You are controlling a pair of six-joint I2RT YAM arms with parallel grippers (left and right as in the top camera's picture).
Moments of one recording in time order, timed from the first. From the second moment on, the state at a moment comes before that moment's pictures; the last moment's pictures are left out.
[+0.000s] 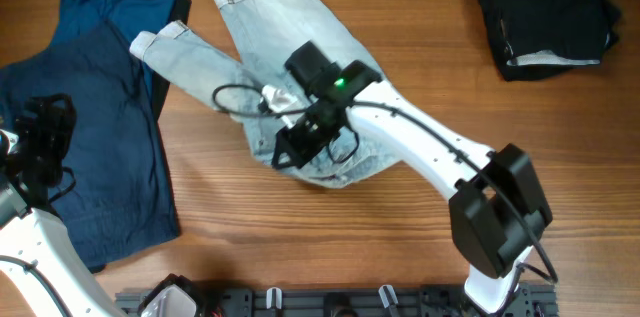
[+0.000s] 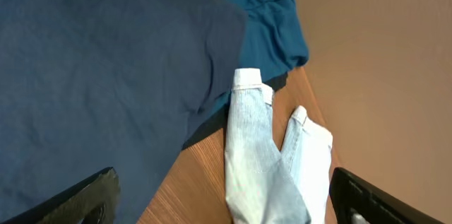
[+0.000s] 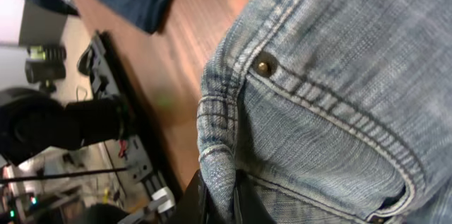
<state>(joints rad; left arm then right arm) 0.81 1.16 0.98 -0.60 0.49 -0.56 0.73 1.94 1.54 -0.94 -0.67 -0.03</state>
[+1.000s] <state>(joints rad) -0.03 1.82 1.02 -0.23 0.43 -0.43 0.18 1.88 1.70 -0.94 -0.44 0.00</state>
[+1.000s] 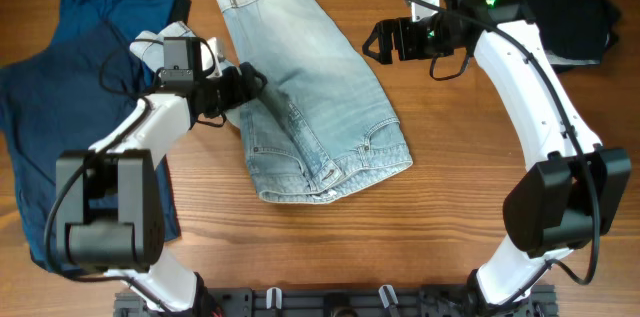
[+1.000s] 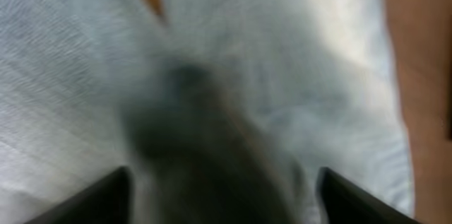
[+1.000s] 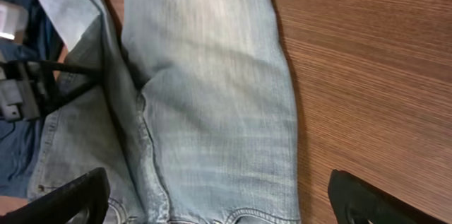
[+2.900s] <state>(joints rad) 0.16 1.38 1.07 -0.69 0.14 -0.49 0.23 1.86 1.09 -0.50 -0.28 0.39</state>
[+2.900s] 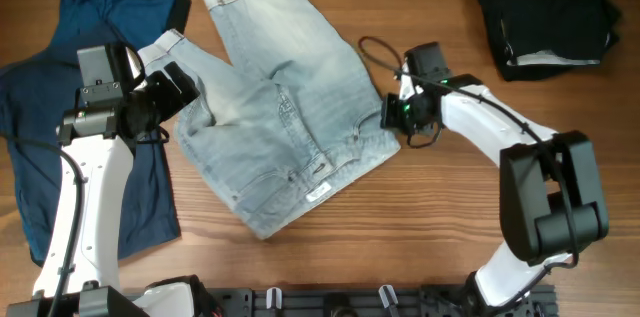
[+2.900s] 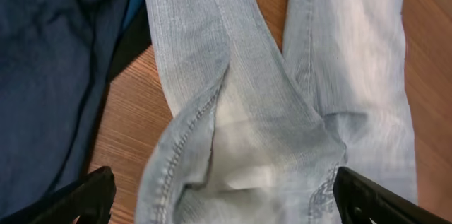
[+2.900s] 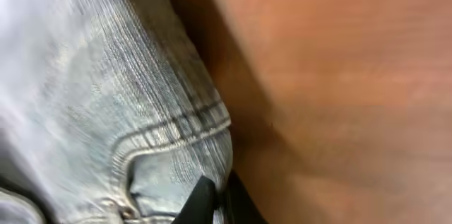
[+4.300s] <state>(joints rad) 0.01 1.56 1.07 -0.52 0.11 -0.38 0.00 2.09 1.41 -0.56 -0.37 0.44</state>
